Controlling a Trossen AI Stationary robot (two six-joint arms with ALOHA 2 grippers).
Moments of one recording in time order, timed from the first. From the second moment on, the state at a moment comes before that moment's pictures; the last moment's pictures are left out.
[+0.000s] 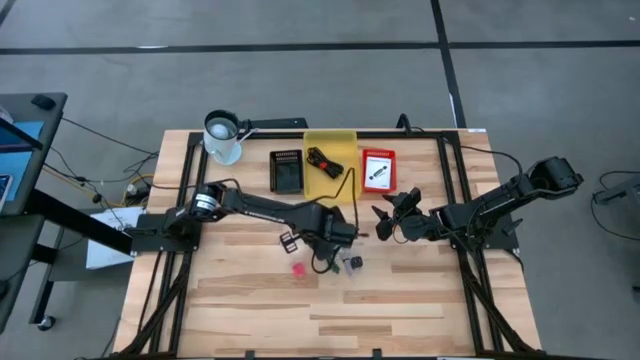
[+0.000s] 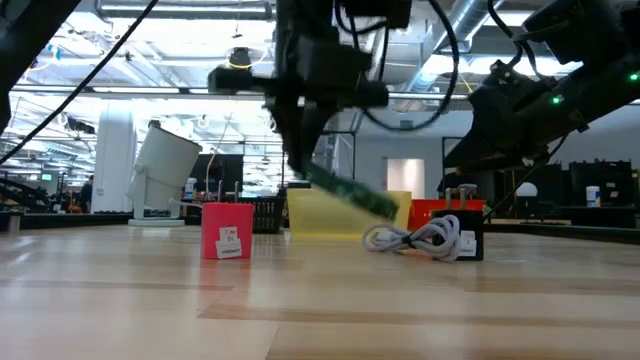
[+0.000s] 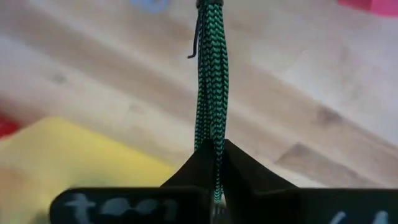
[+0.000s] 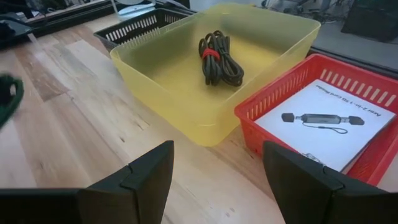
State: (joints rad) left arm -0.14 2.20 1.96 -1.33 -0.26 0.93; right arm 0.26 1.21 0.32 0.20 0.84 0.60
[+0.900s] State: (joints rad) left arm 0.38 2.18 2.25 -1.30 -0.13 0.18; right arm 0.34 1.21 0.32 0.22 0.79 0.63
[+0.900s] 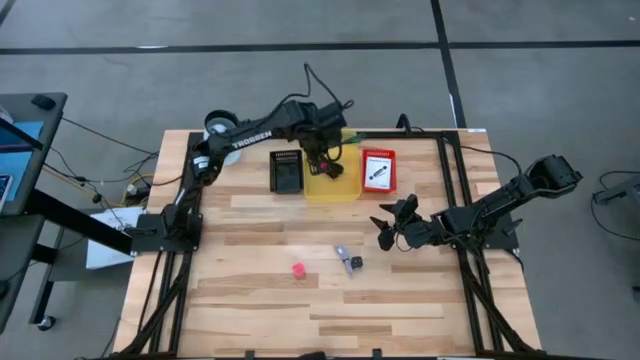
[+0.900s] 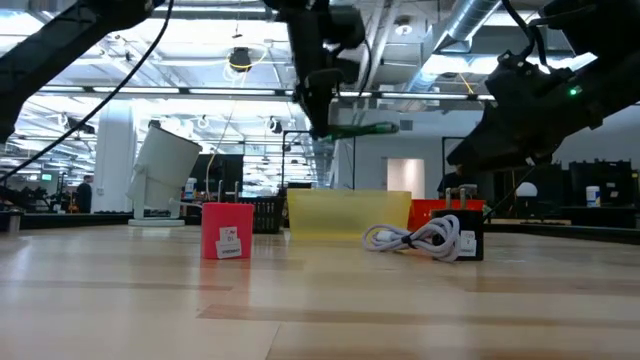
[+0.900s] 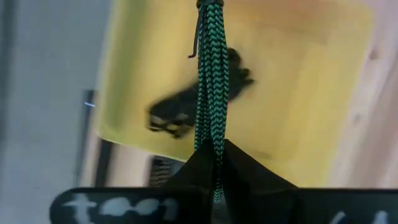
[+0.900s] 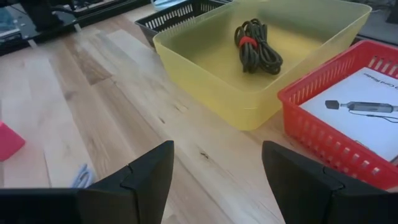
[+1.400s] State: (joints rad) left arm 0.40 2.18 2.03 -1.25 -0.06 0.19; right arm 0.35 1.21 0.32 0.22 0.79 0.65
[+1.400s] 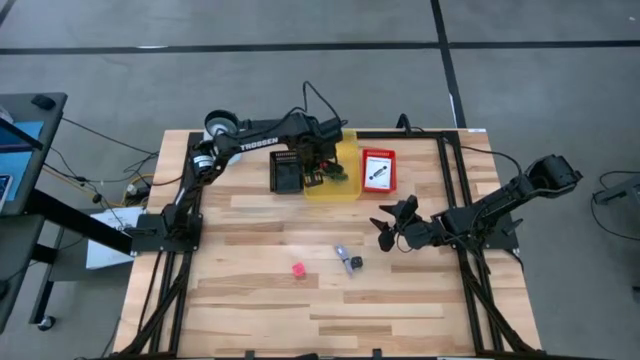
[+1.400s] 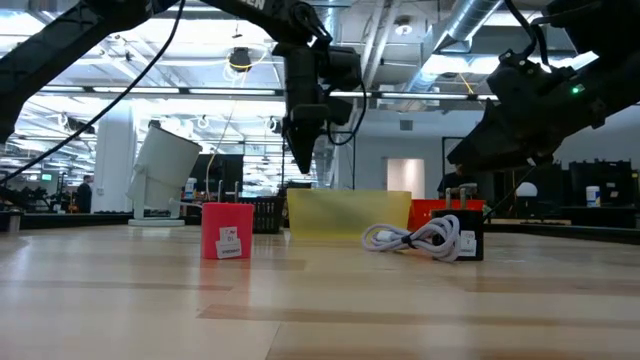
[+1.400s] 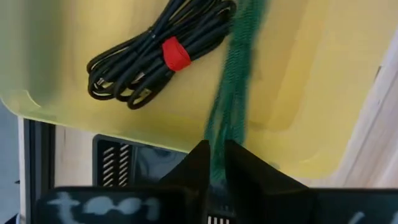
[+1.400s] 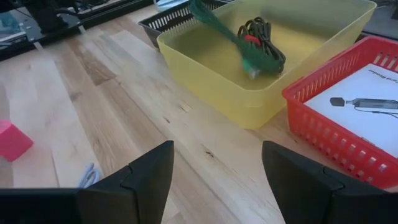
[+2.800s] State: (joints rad) left arm 0.14 2.04 2.04 -1.48 0.31 0.35; right arm 0.35 1.22 0.32 0.34 0.80 0.78
